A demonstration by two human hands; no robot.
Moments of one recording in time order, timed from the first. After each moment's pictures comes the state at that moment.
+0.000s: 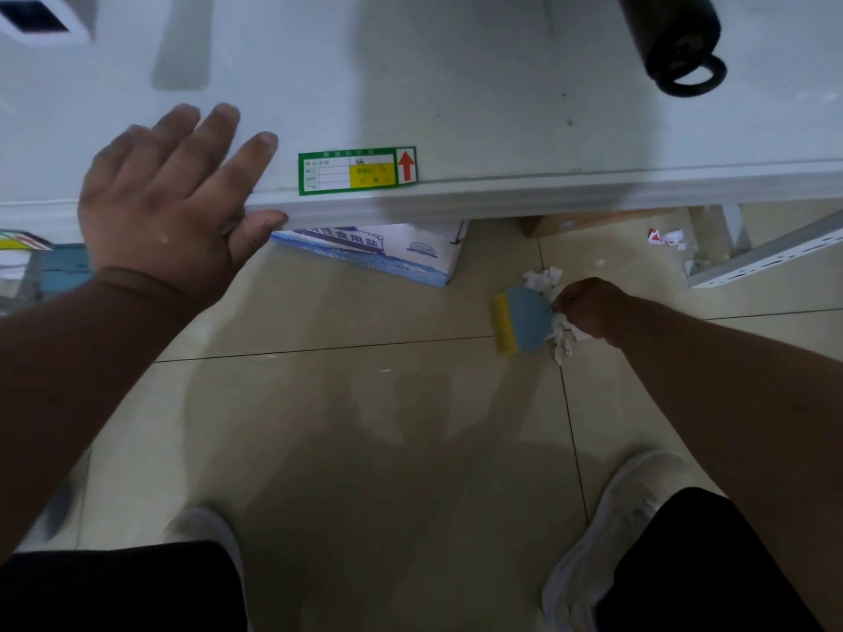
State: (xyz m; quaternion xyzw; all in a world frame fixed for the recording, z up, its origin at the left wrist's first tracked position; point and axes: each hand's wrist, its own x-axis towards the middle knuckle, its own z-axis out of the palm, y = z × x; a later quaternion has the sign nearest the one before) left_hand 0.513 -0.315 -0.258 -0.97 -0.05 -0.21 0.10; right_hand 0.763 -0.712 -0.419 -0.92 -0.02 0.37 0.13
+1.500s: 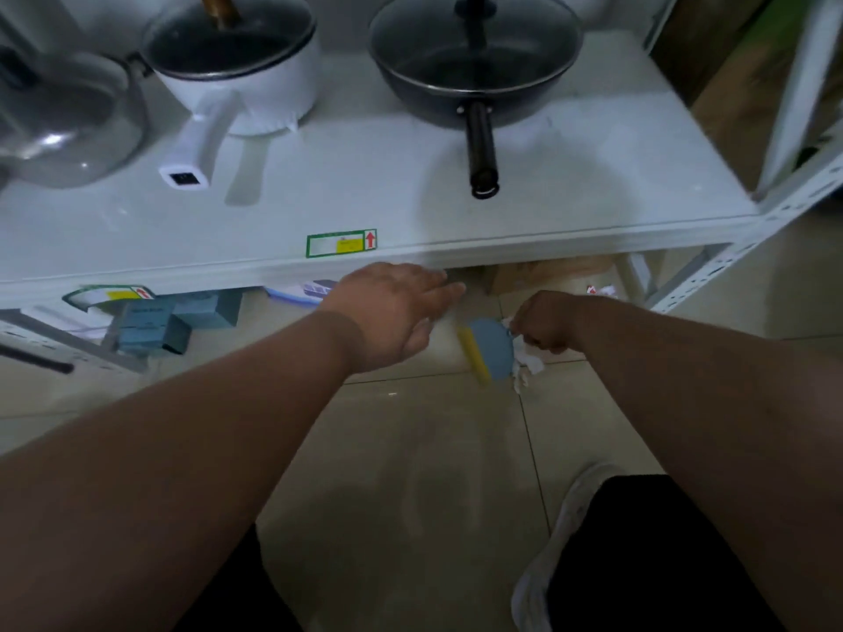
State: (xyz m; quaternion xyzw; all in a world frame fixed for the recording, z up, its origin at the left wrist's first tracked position) left_hand 0.549 -0.510 -0.173 -0.99 0.12 0.01 -0.02; right_hand 0.725 -0.725 -0.258 -0.88 -0.16 0.43 0.13
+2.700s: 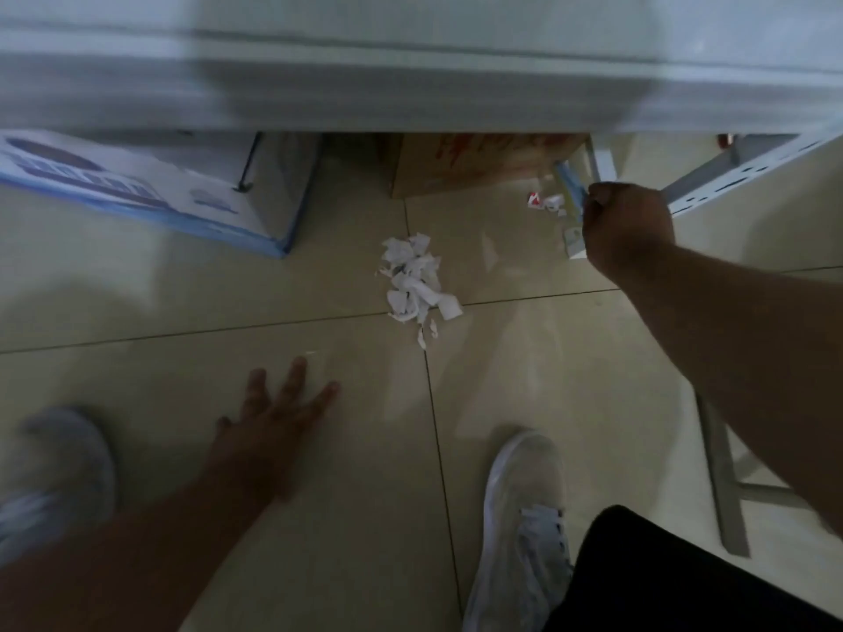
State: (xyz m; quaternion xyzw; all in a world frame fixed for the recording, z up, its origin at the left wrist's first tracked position) left_hand 0.502 -0.594 -0.498 -0.89 -0.12 0.41 -0.17; right_hand 0.889 -0.871 -0.397 -0.99 -0.16 0.02 -0.03
